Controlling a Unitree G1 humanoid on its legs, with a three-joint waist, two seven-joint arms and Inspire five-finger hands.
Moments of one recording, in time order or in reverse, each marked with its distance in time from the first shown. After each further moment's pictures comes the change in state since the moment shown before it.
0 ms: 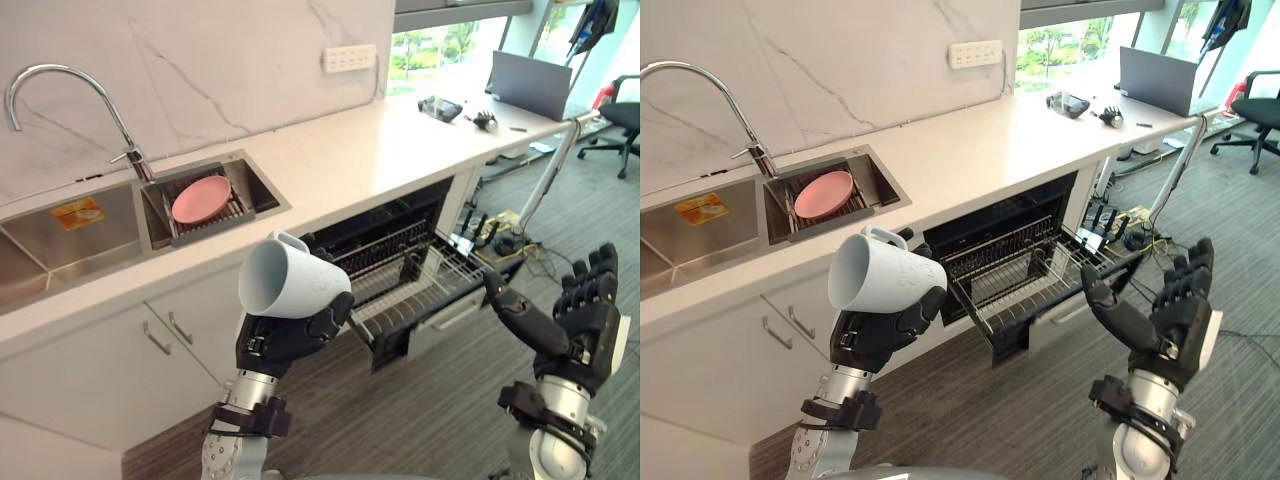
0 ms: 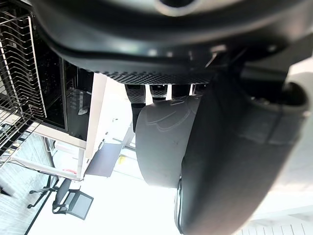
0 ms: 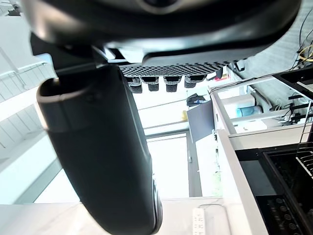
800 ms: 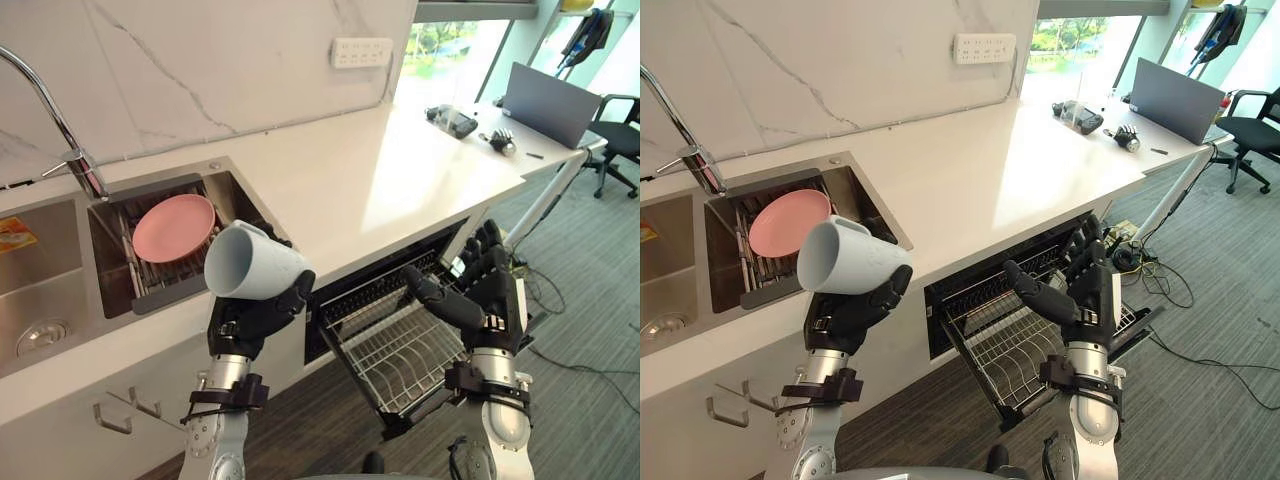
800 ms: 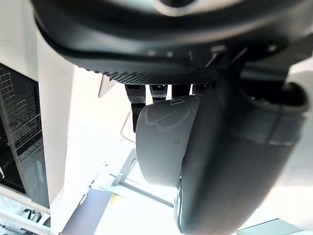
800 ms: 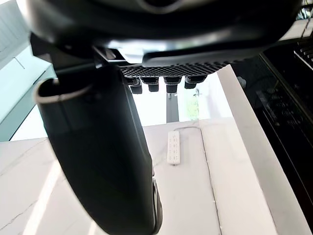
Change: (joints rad) left arm -0.099 -0.022 0.133 0.058 0.032 0.014 0.124; right arm -0.156 -0.005 0.187 0.072 0.041 0.082 0.220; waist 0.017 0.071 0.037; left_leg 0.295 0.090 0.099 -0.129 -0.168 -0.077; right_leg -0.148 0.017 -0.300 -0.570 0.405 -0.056
